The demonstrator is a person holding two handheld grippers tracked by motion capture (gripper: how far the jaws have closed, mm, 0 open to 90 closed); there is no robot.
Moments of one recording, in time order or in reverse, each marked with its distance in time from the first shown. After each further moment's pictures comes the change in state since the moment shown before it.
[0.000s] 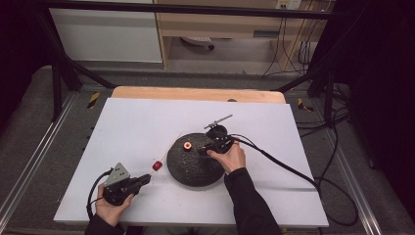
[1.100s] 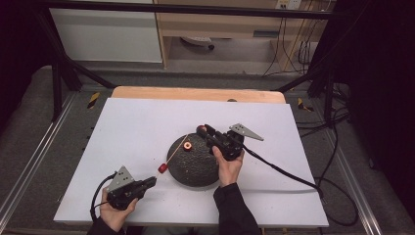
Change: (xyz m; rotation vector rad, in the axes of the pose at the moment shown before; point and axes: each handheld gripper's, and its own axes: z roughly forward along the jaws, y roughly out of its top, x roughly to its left) left arm -0.020 0.002 0.000 -0.053 -0.048 0.023; right arm 0.009 -0.035 -0.021 -0.843 0.152 0.231
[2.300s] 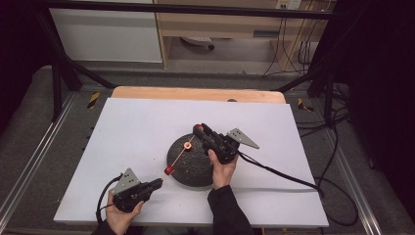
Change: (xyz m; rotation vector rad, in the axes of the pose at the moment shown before) left arm -0.014 0.003 0.007 -0.020 -0.026 -0.010; right arm 0.002 -0.019 0.008 -0.141 0.041 -0.038
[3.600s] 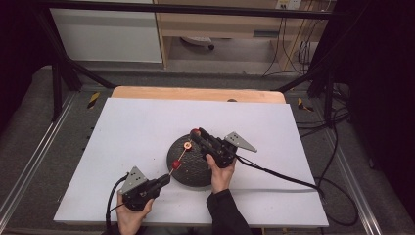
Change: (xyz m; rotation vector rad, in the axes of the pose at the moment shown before) left arm -0.020 0.013 0.015 -0.087 0.044 -0.073; right arm 0.005 -0.010 -0.003 0.023 0.035 0.001
